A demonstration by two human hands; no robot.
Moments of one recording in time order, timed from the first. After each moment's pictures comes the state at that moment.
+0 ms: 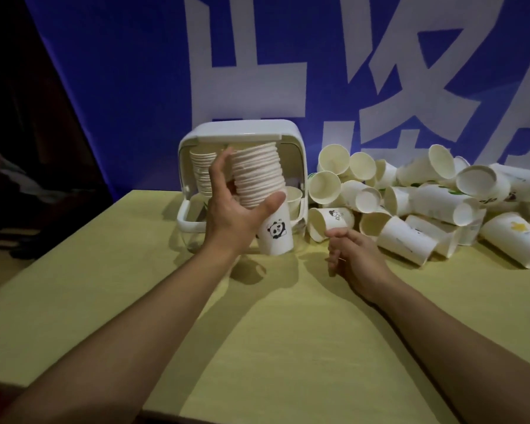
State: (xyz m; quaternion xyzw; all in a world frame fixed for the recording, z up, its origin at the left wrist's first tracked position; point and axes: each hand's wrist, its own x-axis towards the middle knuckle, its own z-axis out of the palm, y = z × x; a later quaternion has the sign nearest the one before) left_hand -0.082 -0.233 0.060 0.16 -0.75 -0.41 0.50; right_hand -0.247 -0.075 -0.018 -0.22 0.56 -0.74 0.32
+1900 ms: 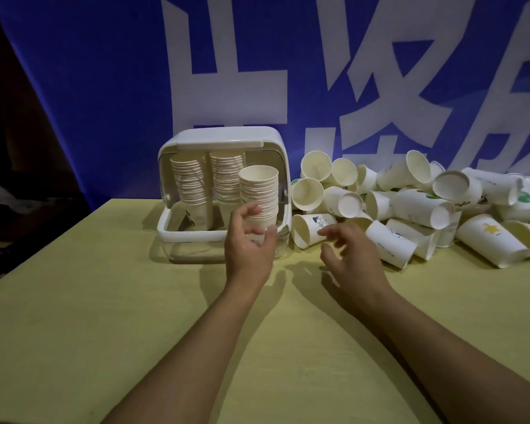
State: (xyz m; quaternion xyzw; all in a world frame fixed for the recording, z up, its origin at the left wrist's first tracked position) left_hand -0.125 -0.196 0.007 0.22 -0.68 -0.48 0.51; right_hand -0.242 -0.057 -0.008 -0.39 0.78 -0.48 -0.09
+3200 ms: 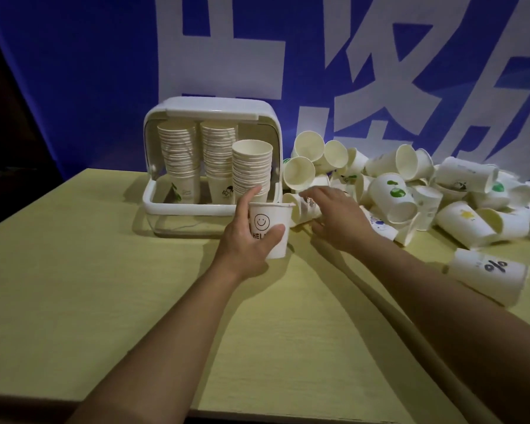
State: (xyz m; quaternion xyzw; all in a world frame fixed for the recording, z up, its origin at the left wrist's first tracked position) left_hand -0.099 -0.195 -0.006 0.17 -0.76 -0.53 0.34; right_hand -0.284 -0.078 0.017 -0.49 0.85 -0.15 -0.11
